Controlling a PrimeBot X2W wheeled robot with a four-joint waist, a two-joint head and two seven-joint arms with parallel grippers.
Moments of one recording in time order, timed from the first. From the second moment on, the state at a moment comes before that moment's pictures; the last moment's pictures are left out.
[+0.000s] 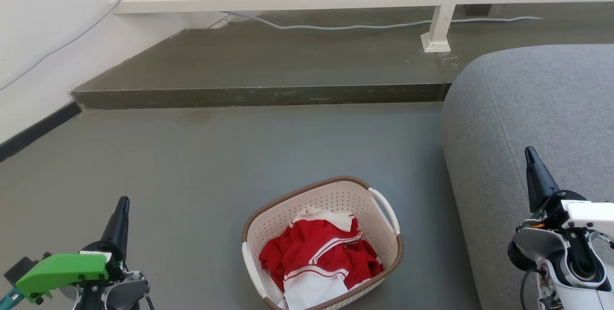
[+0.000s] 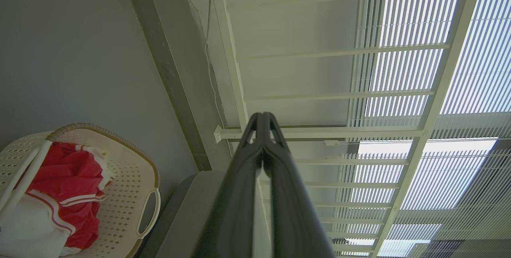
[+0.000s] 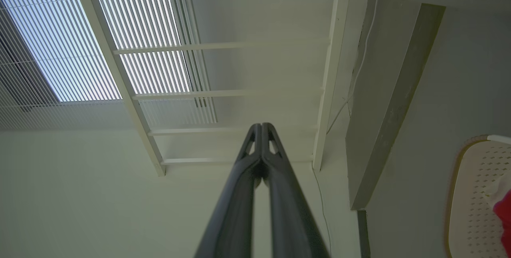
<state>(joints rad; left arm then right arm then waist) -0.06 0.04 0.08 0.27 -1.60 -0.12 0.11 -0.09 -0.04 -0.14 0.28 1.60 0.12 0.12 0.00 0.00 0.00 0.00</state>
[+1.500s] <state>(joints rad) -0.03 0.08 -0.03 0.24 -1.34 -0.12 -0.01 -0.07 -0.08 0.05 0.26 1.34 0.12 -0.01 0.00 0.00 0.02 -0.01</state>
